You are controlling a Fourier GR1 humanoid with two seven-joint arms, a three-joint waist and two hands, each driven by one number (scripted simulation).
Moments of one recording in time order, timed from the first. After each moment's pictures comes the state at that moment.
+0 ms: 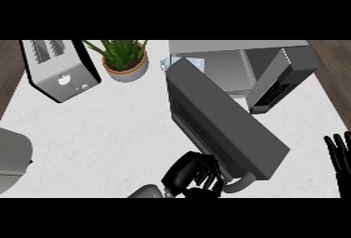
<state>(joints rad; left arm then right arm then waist) -0.39 0.01 -0.91 -1.06 0.04 0.29 -0.26 0.23 -0.27 -0.21 -1.50 -0.31 0.46 -0.63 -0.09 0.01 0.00</state>
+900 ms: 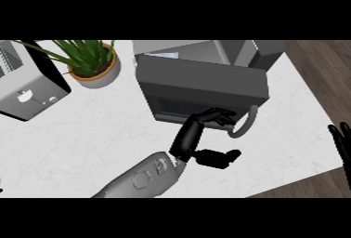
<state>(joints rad) -0.67 0.00 -0.87 -1.01 0.38 0.57 -0.35 0.21 -0.33 -0.18 -1.68 -0.40 0.52 -0.53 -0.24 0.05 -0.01</state>
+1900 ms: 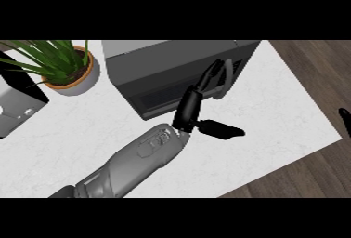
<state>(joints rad) -0.88 0.00 -0.81 -0.87 0.58 0.65 -0.48 0.10 -0.41 -0.20 -1.72 -0.55 0.59 -0.45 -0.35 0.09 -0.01</state>
